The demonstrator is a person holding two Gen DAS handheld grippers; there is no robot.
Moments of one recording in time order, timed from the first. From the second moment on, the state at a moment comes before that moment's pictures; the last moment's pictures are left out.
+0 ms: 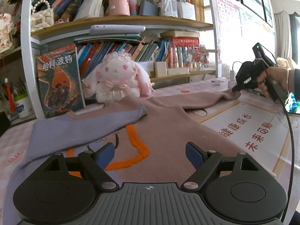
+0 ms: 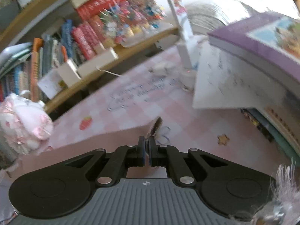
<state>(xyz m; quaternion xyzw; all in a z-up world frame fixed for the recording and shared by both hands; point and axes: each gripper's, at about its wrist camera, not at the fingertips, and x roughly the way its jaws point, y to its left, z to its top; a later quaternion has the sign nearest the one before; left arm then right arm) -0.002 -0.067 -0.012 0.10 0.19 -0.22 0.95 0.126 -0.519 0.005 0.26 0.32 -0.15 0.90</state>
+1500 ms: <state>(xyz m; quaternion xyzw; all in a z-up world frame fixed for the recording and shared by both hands) -0.005 -0.062 -0.010 0.08 0.18 -0.21 0.96 0.169 -0.151 0.193 0.04 0.22 0.18 0.96</state>
